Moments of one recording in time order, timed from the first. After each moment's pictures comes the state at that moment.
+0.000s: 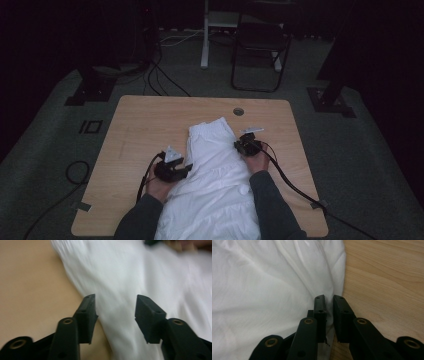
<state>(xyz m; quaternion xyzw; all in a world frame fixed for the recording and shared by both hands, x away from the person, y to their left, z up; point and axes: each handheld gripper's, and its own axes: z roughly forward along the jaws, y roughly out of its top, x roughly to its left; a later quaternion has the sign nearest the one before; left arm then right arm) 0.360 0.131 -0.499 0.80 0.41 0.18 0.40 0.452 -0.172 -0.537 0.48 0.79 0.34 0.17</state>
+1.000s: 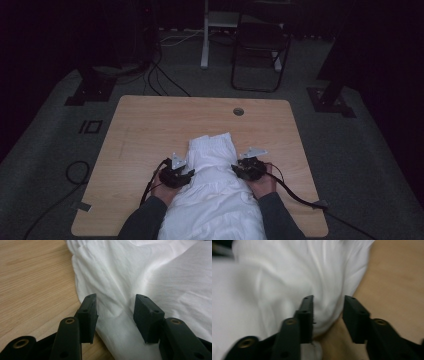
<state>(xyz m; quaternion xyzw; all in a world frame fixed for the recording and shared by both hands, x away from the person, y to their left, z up) 0.337 0.123 -0.544 0.81 0.42 0.18 0.37 0.359 -0.172 -0.525 0.40 0.83 0.35 0.16</state>
